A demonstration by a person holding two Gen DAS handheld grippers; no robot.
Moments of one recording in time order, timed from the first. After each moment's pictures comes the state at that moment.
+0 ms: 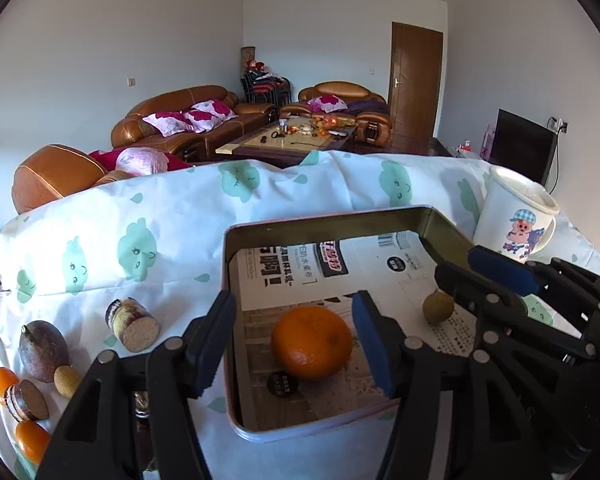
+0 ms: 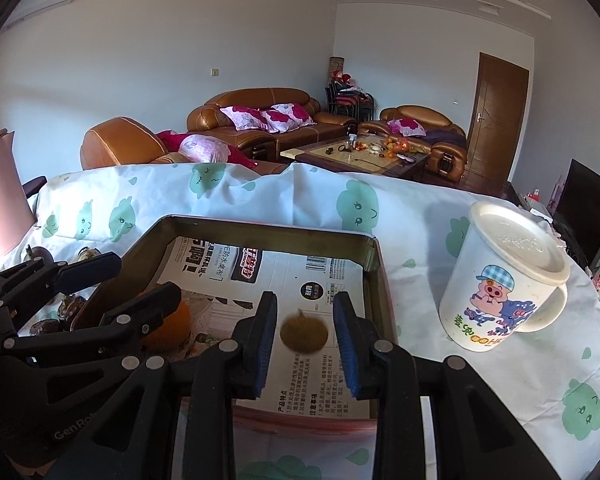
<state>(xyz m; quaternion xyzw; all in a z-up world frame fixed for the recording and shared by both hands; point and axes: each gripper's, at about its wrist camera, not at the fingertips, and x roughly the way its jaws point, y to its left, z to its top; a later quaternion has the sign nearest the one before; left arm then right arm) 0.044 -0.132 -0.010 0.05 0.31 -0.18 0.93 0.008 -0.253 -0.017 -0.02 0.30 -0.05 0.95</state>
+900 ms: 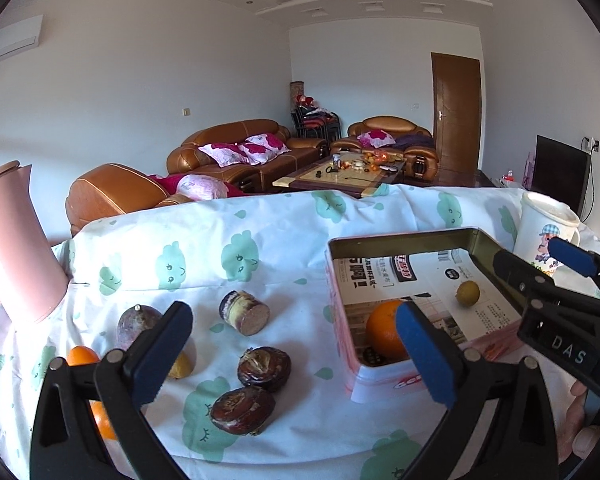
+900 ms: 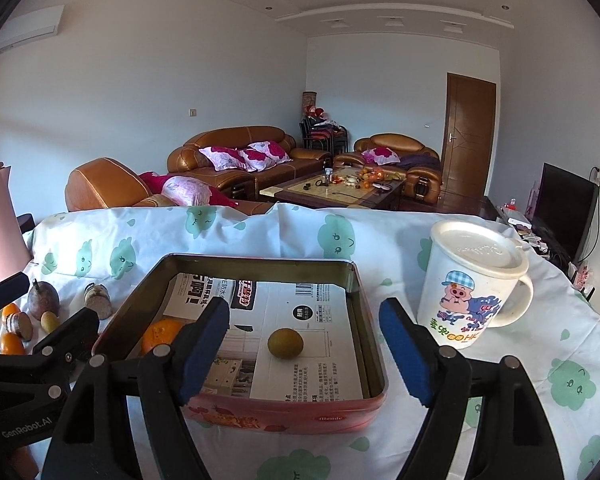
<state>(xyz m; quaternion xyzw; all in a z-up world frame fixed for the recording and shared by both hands) 0.008 -0.071 0.004 0.05 0.25 -0.09 0.96 -0.020 -0.243 -0.003 0.00 0.23 -0.09 0.97</state>
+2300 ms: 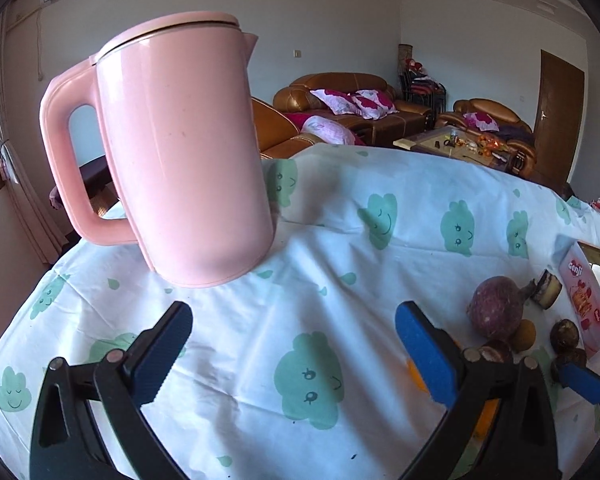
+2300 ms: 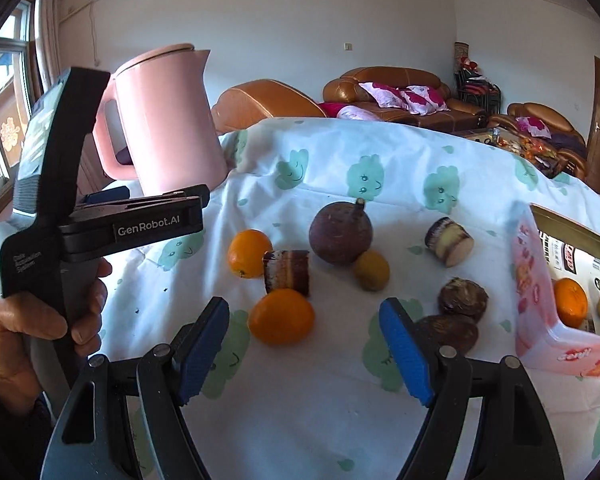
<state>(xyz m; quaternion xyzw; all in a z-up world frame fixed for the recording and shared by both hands) 0.054 0.176 -0.013 0.00 0.34 0.08 0.94 -0.005 0.012 -0.037 -0.03 0.35 0.18 0.92</state>
